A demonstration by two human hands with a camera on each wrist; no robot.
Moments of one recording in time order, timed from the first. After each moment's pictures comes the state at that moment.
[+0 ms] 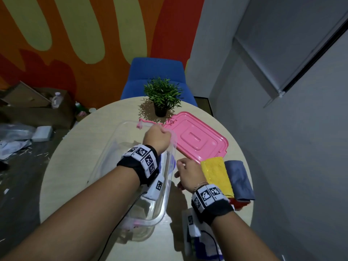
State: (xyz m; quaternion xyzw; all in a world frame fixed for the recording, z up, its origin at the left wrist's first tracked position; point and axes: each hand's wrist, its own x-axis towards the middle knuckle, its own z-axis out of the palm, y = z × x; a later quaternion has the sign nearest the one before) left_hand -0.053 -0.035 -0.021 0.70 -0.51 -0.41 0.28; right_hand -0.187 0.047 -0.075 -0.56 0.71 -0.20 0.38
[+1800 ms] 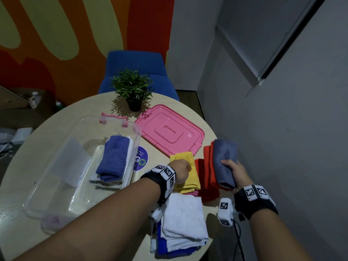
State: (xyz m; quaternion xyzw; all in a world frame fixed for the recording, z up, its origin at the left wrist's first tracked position) left_hand -0.228 0.023 -0.084 0.51 -0.74 -0.43 -0.08; right_hand -0.445 0.075 -0.102 -0.18 0.64 -0.51 0.53
